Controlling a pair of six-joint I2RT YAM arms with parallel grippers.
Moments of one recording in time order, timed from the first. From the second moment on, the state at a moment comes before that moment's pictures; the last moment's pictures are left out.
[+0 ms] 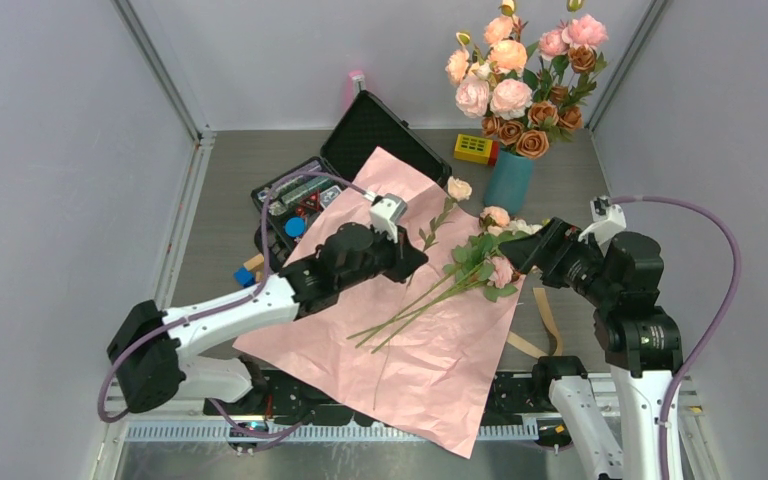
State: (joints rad) left arm -0.97 1.32 0.91 0.14 -0.01 -0.45; right arm 0.00 0.57 0.99 -0.82 -0.36 0.53
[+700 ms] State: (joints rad) left arm -1.02 1.13 0.73 0.35 0.18 -0.80; right arm 0.00 0.51 0.73 -0.38 -0.73 1.02
